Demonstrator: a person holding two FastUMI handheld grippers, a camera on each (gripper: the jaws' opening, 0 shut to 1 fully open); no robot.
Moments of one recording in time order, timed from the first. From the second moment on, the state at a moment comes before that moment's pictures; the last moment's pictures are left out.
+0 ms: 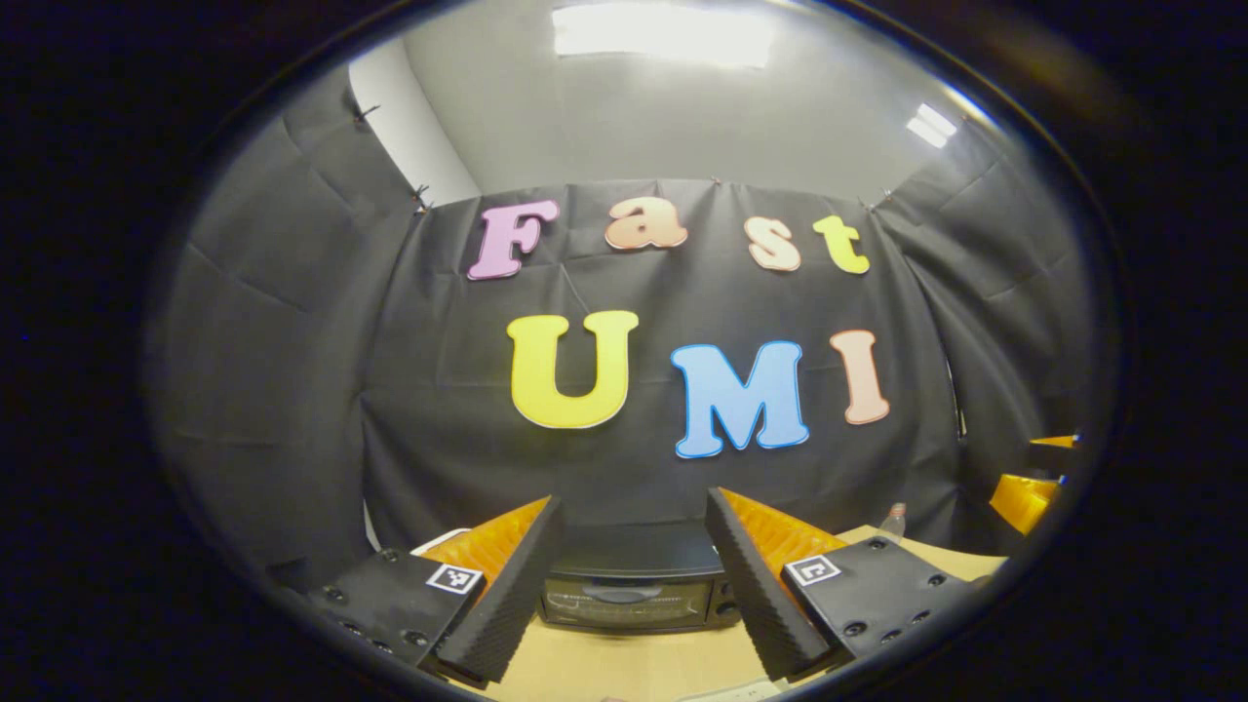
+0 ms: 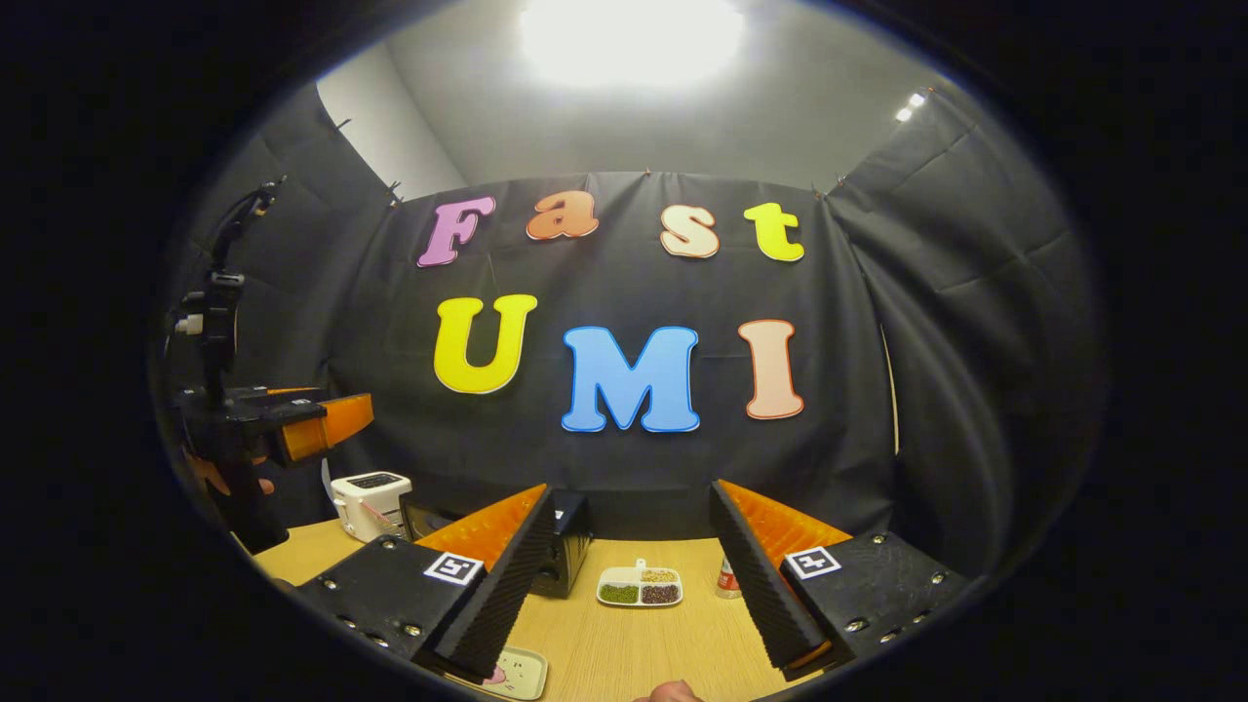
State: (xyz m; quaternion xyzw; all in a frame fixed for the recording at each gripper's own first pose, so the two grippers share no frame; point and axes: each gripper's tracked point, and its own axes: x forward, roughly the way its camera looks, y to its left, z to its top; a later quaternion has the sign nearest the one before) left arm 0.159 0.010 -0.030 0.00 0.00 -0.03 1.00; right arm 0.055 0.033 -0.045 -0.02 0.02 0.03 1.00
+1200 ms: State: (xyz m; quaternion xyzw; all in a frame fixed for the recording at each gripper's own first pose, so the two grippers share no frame) left arm 0.337 0.013 -0.242 -0.01 0.15 -0.11 0.98; right arm 0.100 0.037 -0.088 -0.06 0.06 -0.11 0.99
